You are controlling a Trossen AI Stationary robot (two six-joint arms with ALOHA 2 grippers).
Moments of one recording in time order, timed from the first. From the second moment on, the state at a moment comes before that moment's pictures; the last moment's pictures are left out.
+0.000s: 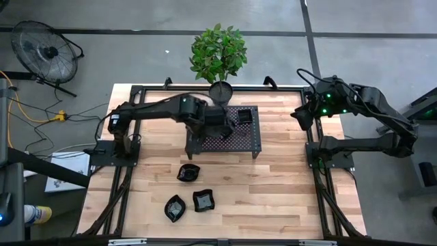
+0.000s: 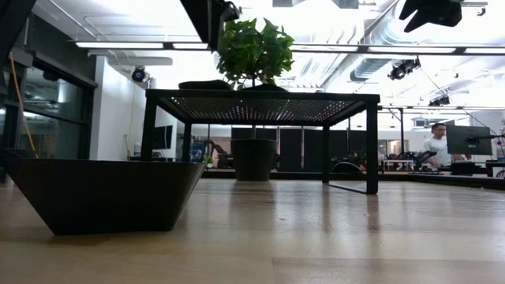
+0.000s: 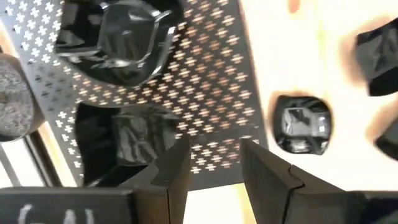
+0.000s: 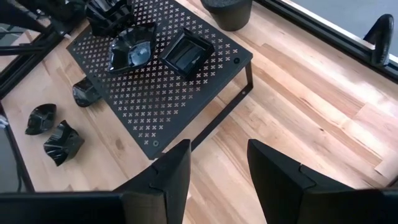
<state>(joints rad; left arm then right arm) 0.00 1.88 2.09 -1.57 -0.09 0.26 -0.39 0.88 1.31 -1.26 -0.04 0.47</state>
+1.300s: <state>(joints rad) -0.65 1.79 1.60 -1.19 -0.23 -1.06 -0.39 0.88 1.31 -1.30 -0.08 0.29</state>
